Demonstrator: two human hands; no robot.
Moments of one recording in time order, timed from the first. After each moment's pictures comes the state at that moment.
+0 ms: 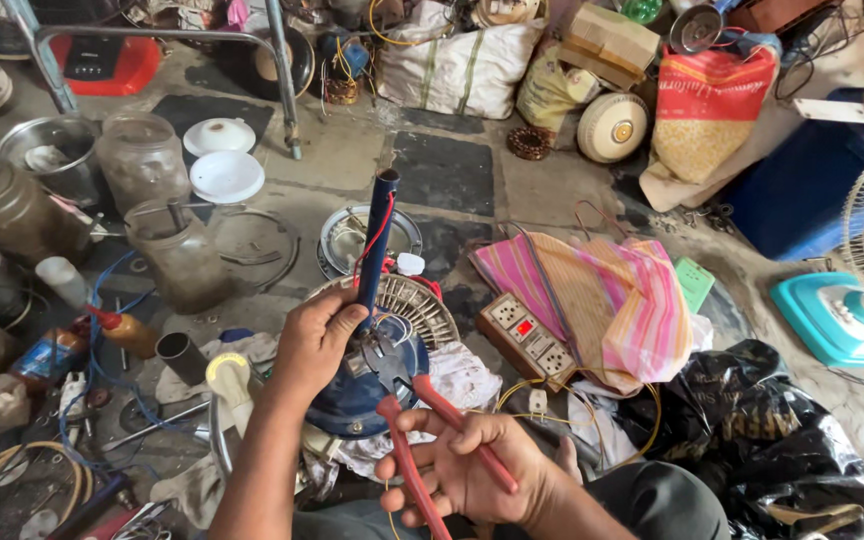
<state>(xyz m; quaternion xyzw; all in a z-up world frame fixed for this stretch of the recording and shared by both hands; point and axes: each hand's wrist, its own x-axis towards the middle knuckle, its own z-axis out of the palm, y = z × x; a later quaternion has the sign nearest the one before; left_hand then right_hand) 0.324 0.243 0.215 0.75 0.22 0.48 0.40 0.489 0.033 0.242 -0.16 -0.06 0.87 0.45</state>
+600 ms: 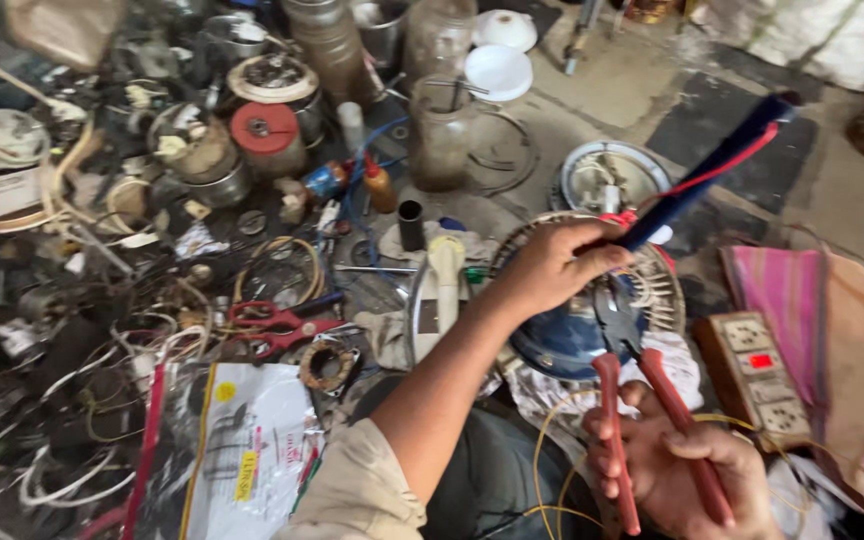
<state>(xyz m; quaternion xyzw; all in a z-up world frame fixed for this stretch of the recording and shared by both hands) 0.324 0.244 0.200 0.73 0.22 0.48 0.43 0.490 0.042 0.239 -0.14 -0.12 0.88 0.44</state>
